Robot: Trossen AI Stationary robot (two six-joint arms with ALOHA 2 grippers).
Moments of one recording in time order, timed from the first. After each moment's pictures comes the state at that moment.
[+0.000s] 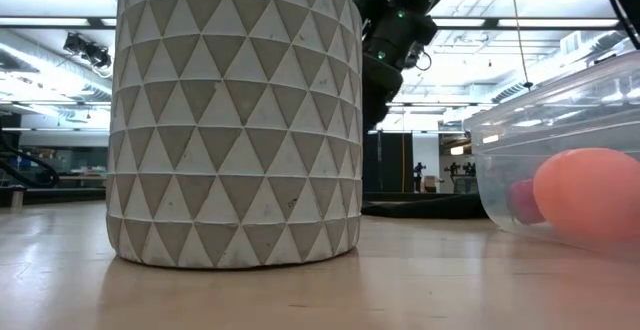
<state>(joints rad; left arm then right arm) -0.53 0.87 0.93 -0.60 -1.02 -0.60 -0.03 1.94 1.35 -0.50 -0.14 -0.03</state>
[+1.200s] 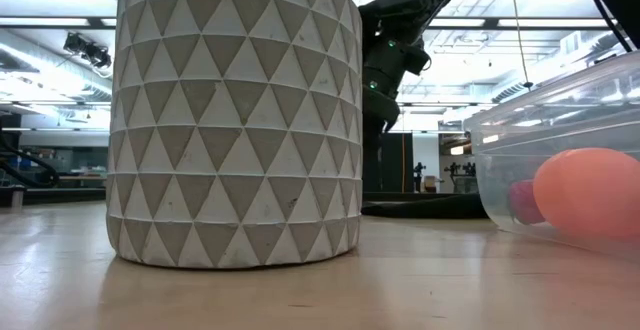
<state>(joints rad) -0.53 0.87 0.93 -0.60 -1.02 -0.62 -0.02 2.05 1.35 -0.41 -0.23 -0.04</state>
